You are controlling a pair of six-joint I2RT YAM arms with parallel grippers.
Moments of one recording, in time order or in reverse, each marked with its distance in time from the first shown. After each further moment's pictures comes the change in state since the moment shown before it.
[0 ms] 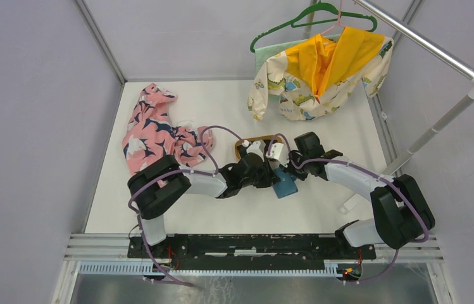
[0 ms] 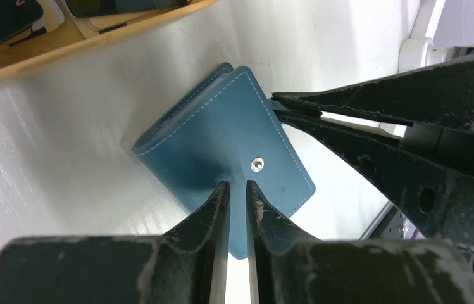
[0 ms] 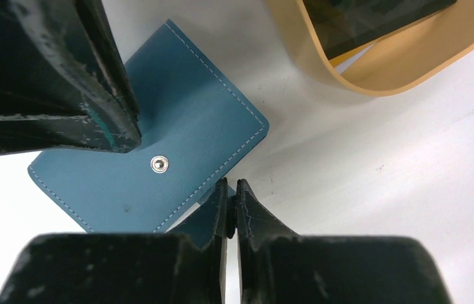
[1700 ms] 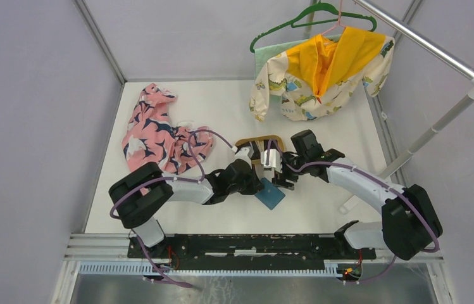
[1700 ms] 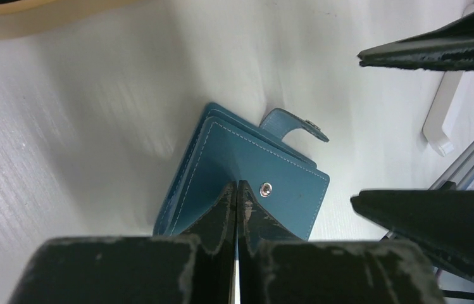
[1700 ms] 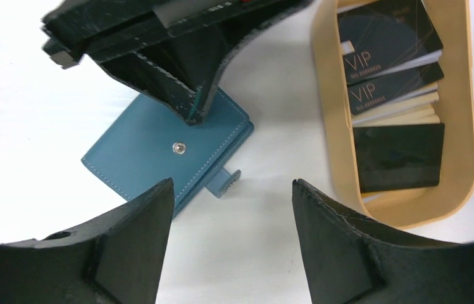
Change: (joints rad) left arm 0.009 -0.179 -0.172 -0.088 -0.035 0.069; right arm 0.079 -0.085 0.057 -0.080 -0.339 -0.190
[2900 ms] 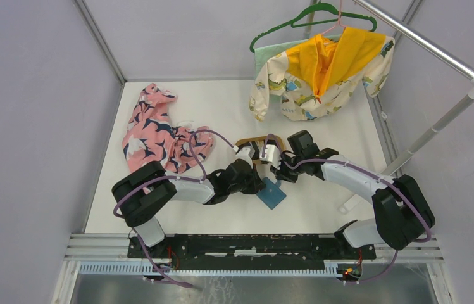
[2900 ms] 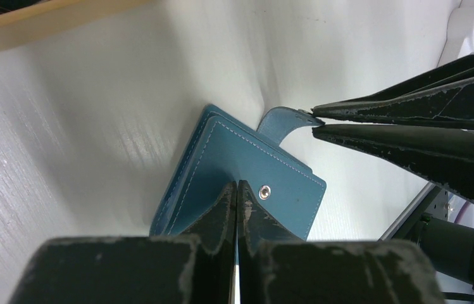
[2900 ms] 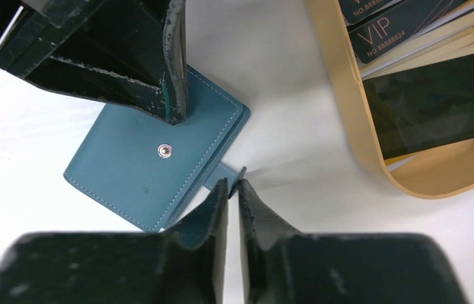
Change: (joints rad) left arm 0.002 0.036 0.000 0.064 0.014 -0.001; right arm -0.007 0.082 0.000 0.037 0.110 0.194
